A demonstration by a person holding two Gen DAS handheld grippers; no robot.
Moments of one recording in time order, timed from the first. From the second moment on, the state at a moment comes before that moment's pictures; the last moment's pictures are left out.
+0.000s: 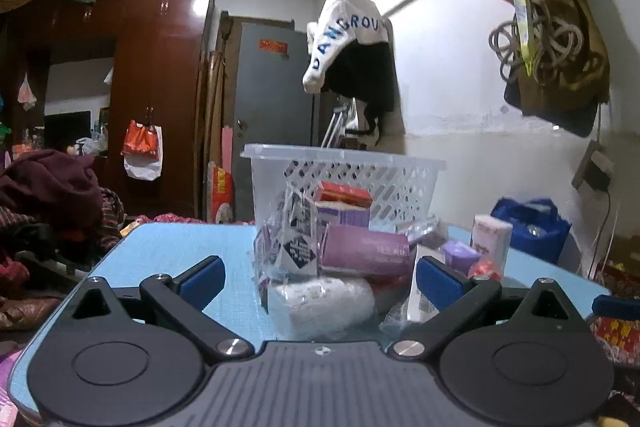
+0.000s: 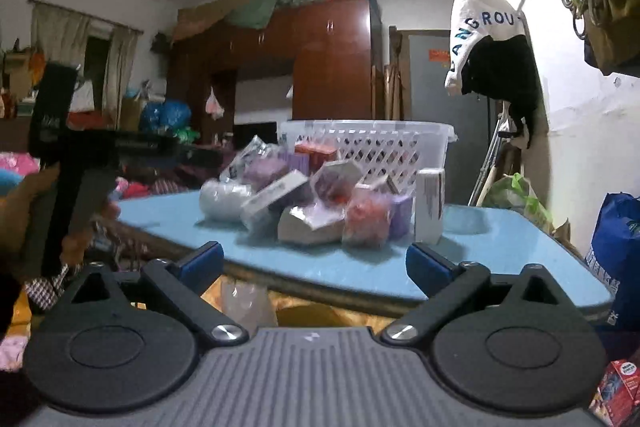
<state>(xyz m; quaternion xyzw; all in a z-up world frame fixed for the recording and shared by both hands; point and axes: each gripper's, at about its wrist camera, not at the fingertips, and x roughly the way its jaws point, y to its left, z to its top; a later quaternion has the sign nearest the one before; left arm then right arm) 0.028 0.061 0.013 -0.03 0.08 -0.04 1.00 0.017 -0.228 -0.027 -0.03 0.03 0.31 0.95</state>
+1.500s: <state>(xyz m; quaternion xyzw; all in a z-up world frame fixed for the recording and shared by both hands) 0.077 0.035 -0.009 0.00 0.16 0.02 0.99 0.160 -0.209 0.015 -0.03 0.13 0.20 0.97</state>
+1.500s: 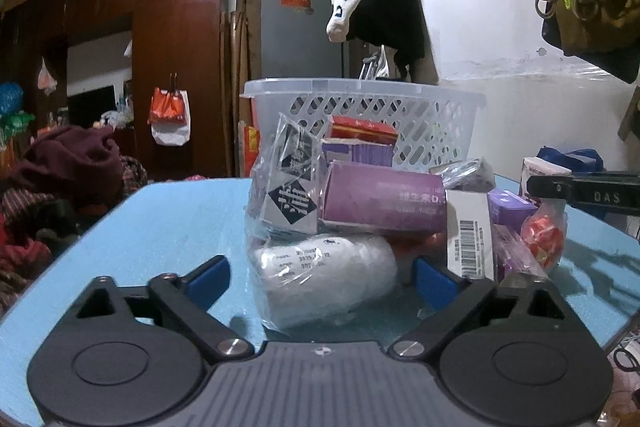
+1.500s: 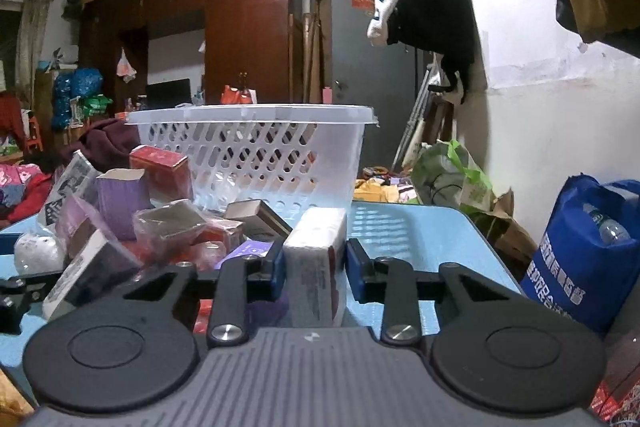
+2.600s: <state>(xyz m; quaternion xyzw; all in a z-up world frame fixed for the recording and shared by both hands) 0.140 0.072 0.099 -0.07 0.09 -0.05 0.99 0.189 -0.194 0.108 -0.01 0.06 0.26 0.96</state>
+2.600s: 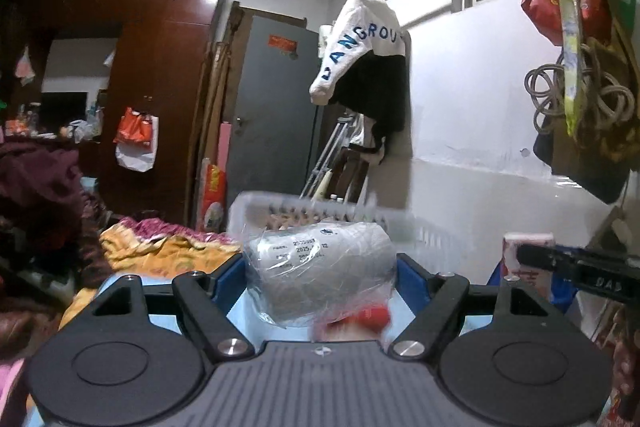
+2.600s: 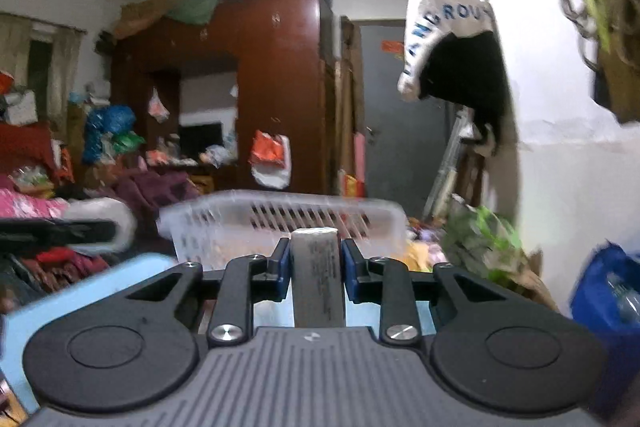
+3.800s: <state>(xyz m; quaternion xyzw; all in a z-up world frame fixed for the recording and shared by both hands) 0.078 0.079 0.009 -0.08 0.15 -0.03 0.98 0.153 -0.219 0.001 0.02 0.15 0.33 0.93</state>
